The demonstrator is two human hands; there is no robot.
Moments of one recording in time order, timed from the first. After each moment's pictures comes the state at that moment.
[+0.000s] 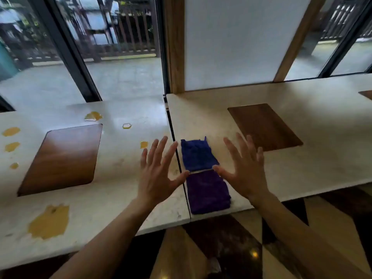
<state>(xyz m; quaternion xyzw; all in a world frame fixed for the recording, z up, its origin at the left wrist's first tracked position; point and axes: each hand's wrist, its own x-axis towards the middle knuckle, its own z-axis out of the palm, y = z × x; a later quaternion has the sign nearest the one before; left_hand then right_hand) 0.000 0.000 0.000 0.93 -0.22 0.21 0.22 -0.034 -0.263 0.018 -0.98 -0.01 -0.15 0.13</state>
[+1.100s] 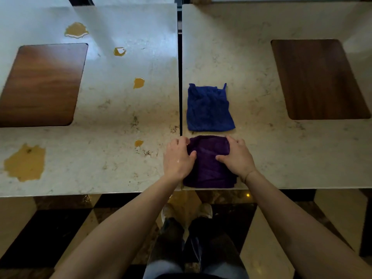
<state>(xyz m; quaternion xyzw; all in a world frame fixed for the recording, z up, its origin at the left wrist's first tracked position) 0.026 -0.093 -0.156 0.94 0.09 -0.10 0.32 0.042 -0.280 -0.152 -0.93 0.10 0.19 0.30</state>
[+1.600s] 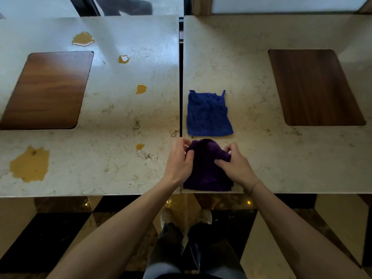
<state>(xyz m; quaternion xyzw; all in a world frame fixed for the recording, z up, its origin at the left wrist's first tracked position) 0.018 -0.094 -0.128 0.84 0.08 -0.09 0.52 0.026 -0.285 -0.136 -0.86 0.12 0.22 0.44</state>
